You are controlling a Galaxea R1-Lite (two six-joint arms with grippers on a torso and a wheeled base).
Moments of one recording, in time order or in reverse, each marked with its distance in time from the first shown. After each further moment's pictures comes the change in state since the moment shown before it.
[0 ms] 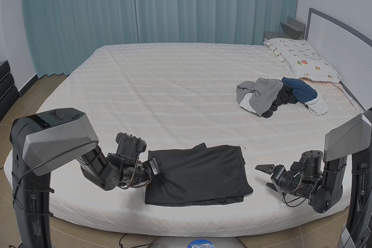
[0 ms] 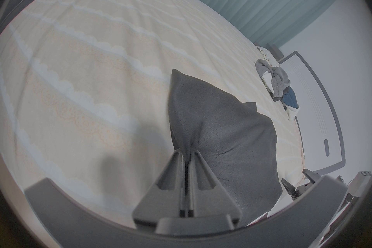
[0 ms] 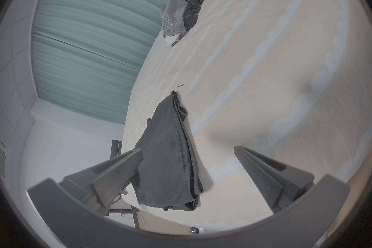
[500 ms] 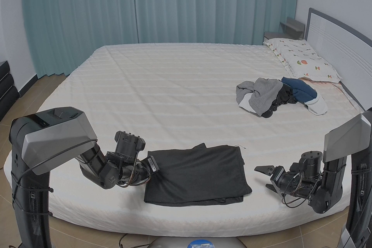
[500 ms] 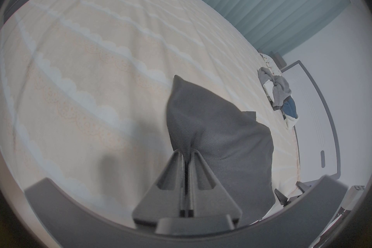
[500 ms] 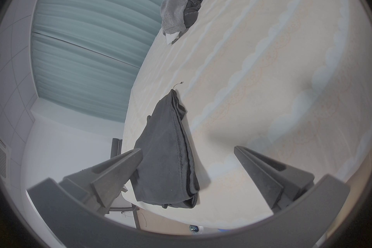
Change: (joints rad) left arm 0.011 -0.004 -0.010 0.004 0.006 -0.065; right arm 0.001 0.005 0.003 0.000 0.014 -0.003
